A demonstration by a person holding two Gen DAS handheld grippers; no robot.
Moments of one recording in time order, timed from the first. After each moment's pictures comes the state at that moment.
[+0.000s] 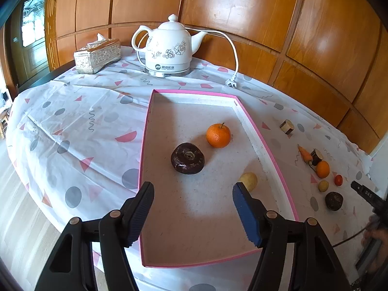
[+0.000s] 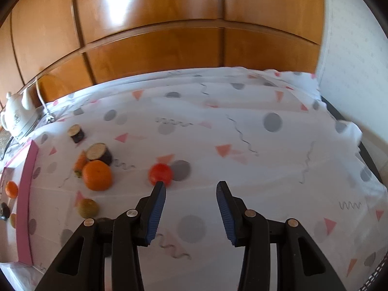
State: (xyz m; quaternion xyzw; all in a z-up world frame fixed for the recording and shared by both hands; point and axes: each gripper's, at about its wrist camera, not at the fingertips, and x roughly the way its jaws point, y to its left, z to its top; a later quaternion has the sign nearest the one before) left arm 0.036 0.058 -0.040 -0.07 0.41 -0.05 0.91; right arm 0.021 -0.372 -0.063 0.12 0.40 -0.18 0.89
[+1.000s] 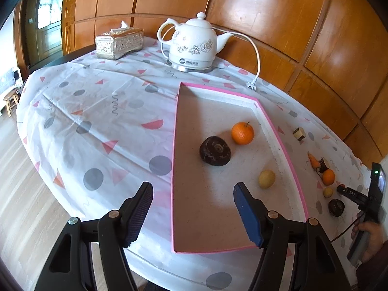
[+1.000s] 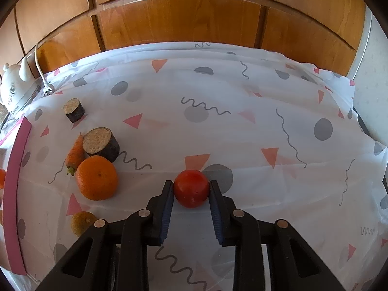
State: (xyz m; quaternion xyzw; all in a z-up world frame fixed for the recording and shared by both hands) left arm 0.023 0.093 -0.046 -0.12 0.42 -0.01 0.90; right arm 0.082 -0.359 -0.095 0.09 0.47 -0.14 0.87
